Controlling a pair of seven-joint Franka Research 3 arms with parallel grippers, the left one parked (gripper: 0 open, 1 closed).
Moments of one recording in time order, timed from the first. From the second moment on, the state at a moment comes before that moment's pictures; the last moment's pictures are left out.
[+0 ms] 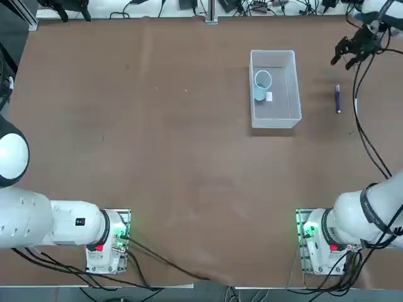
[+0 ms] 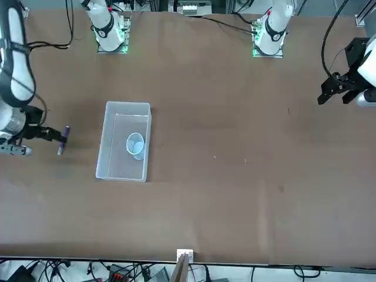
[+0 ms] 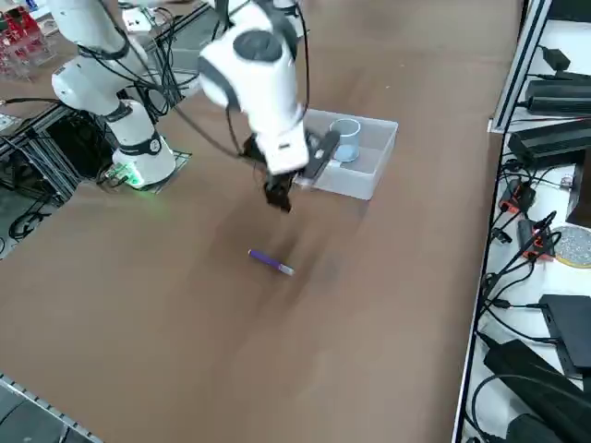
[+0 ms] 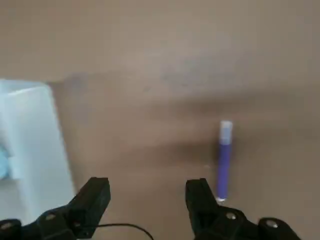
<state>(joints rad) -0.24 0.33 -0.06 -1.89 0.19 2.12 -0.22</state>
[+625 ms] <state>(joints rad) -0.30 0.45 -0.06 -1.98 0.15 2.35 -0.22</state>
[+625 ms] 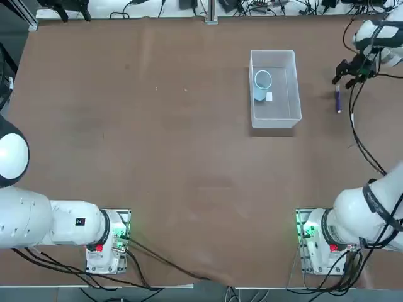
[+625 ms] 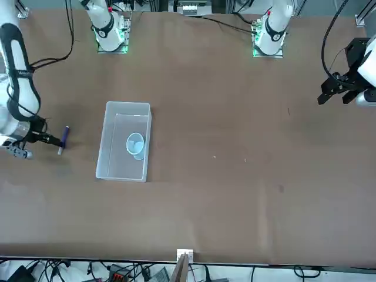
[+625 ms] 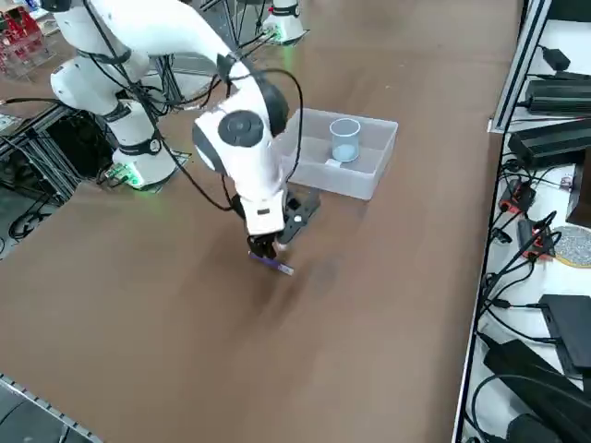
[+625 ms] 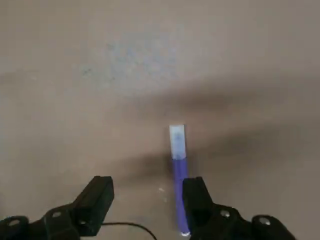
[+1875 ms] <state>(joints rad) -0.30 0.46 -0.05 -2.10 0.06 2.50 -0.23</state>
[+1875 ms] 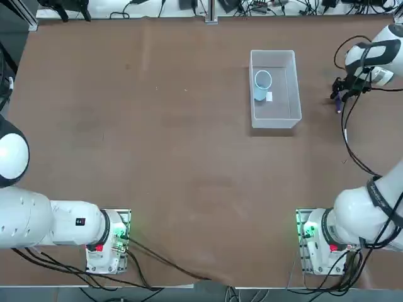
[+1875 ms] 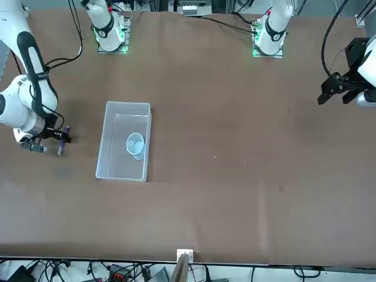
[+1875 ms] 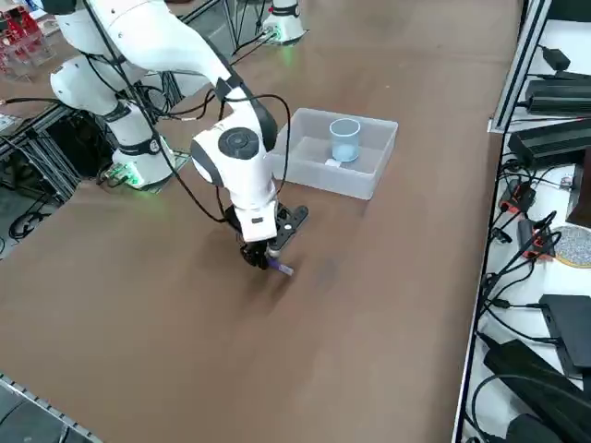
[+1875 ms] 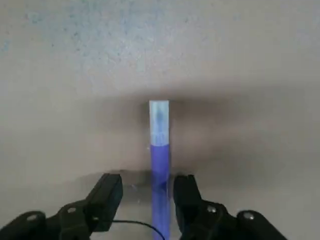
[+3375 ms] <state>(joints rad) -0.34 0.46 -0.05 -2.10 0.05 2.52 -0.28</state>
